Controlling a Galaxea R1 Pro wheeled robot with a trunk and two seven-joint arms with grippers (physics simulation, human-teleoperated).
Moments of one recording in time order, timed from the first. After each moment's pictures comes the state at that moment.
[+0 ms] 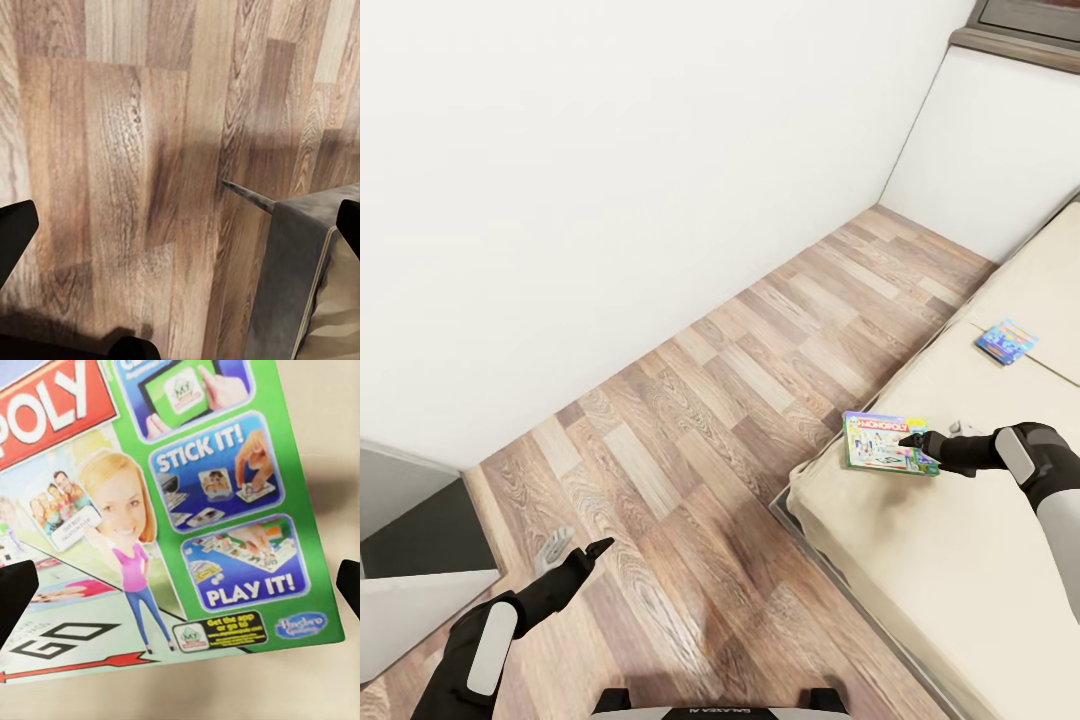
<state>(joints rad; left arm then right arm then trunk) -0.36 -0.04 0.47 -1.03 0.49 0.69 -0.32 -1.08 -0.43 -0.18 -0.45 -0.26 0.87 0.33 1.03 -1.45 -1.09</state>
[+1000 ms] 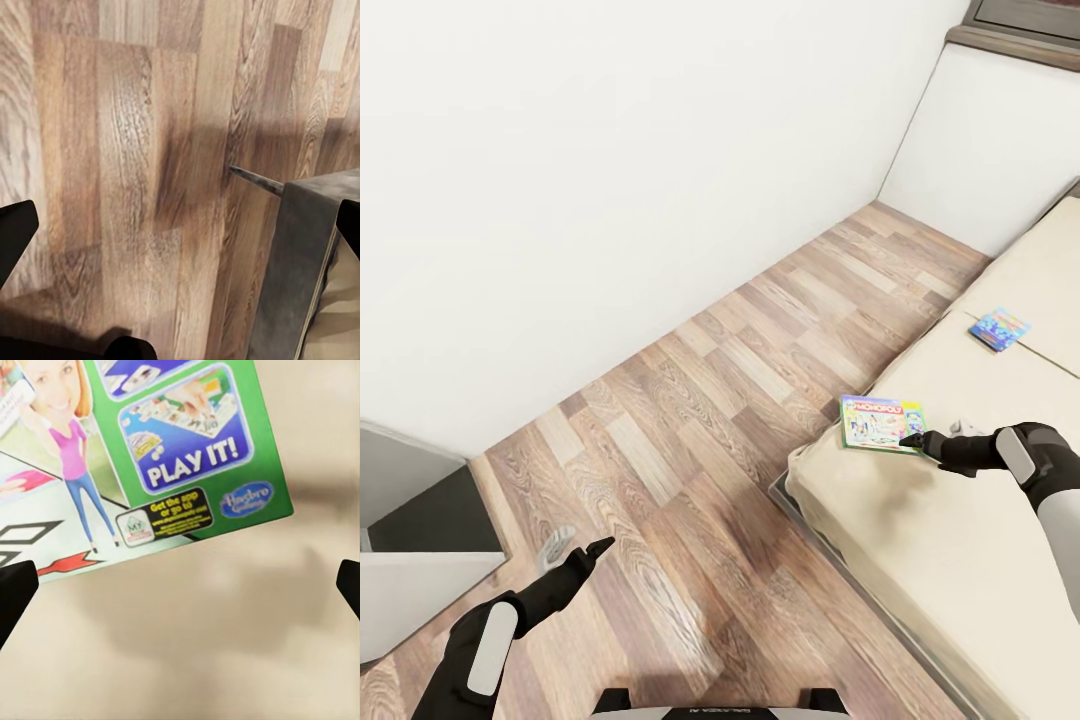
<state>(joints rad) -0.36 -0.04 0.47 -1.03 0.49 0.69 -0.33 -1.08 -0.43 -0.18 -0.45 -0.26 0.87 0.33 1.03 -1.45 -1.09</state>
